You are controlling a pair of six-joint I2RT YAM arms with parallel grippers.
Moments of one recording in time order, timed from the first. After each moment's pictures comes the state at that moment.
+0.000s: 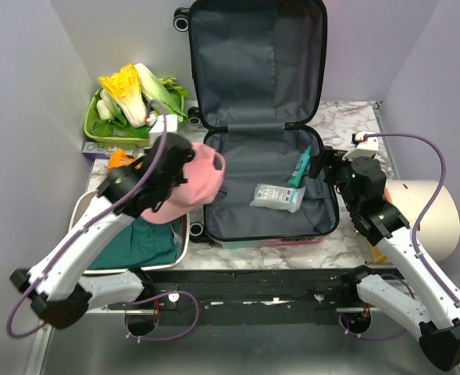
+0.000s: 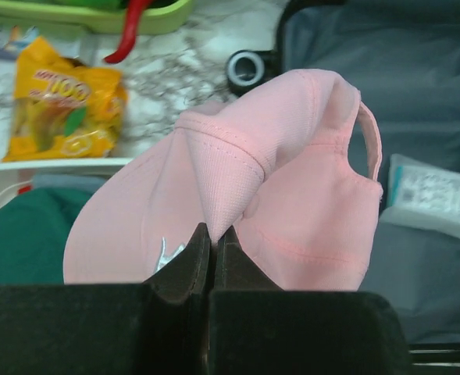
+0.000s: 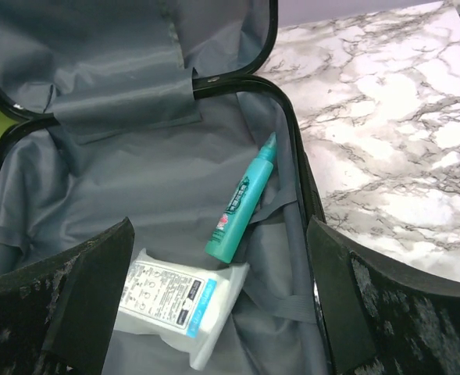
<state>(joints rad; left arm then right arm) -0.79 1.21 1.51 -1.05 -0.62 -0.56 0.42 0.84 0.81 -0.20 0.37 0.28</state>
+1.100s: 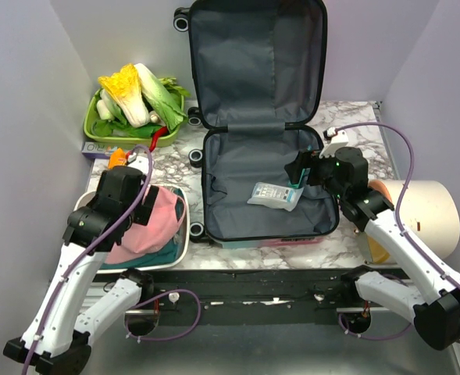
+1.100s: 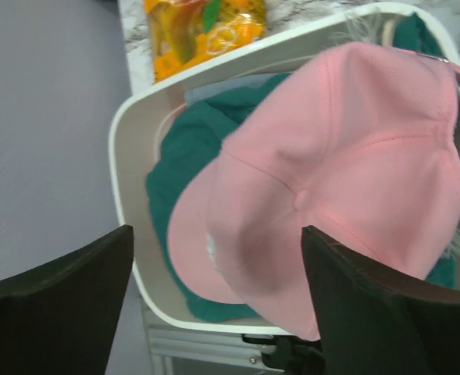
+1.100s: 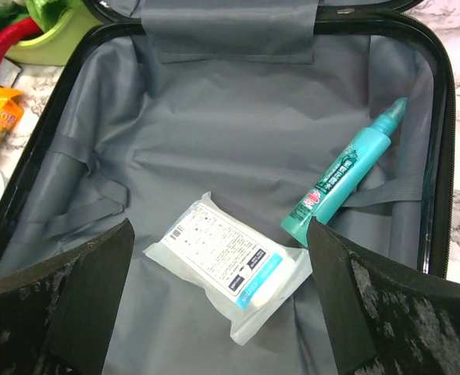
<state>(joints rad) -0.38 0.78 1.12 -1.16 -0.40 0.12 0.42 1.00 0.83 -0.17 0.01 0.26</state>
